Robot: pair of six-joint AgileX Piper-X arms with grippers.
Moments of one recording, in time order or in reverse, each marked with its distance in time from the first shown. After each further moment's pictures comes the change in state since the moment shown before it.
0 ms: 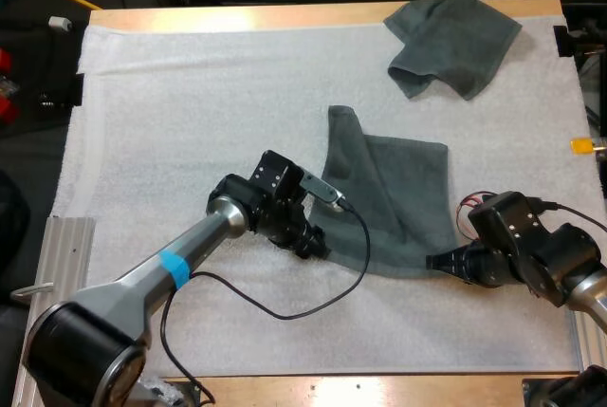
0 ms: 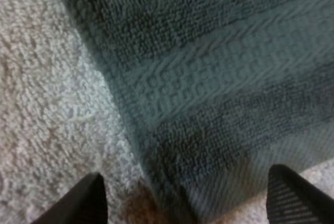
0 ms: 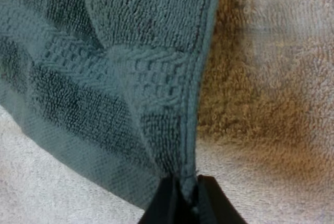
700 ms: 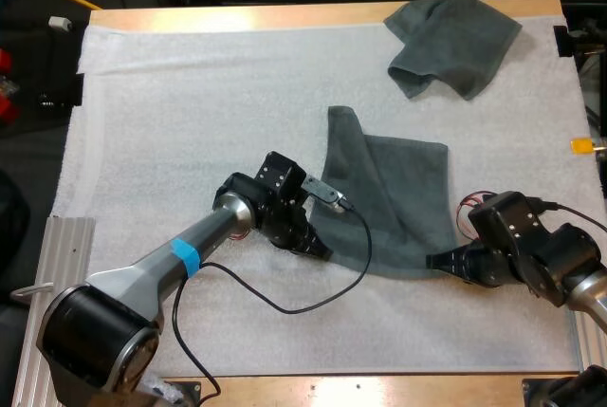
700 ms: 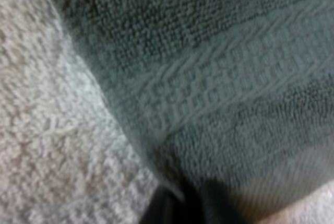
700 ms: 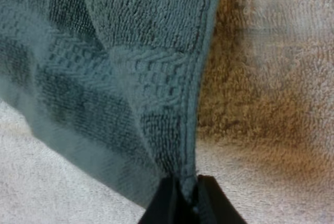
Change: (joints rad) left arm 0.002 0.063 -0.007 0.003 0.048 -0.027; right arm 0.000 0.000 0.000 -0.002 0.000 0.002
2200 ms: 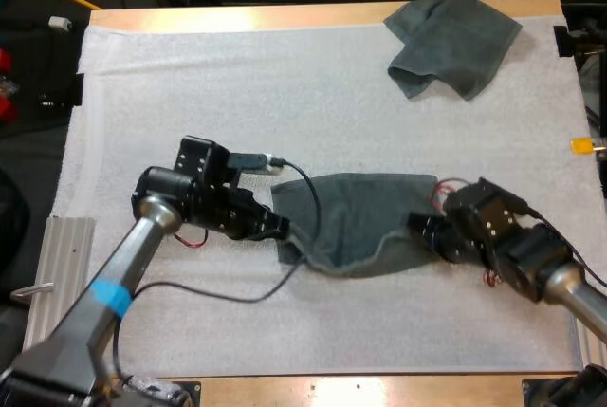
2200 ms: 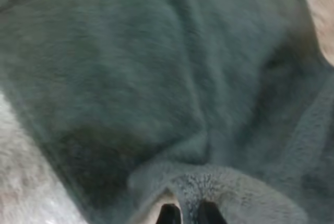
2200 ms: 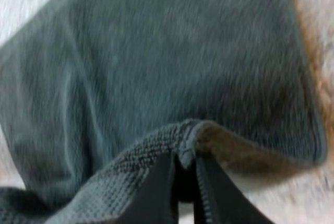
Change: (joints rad) left arm 0.282 -0.261 0.010 0.208 0.349 -0.119; right arm 0.043 0.116 0.035 -0.385 0.016 0.439
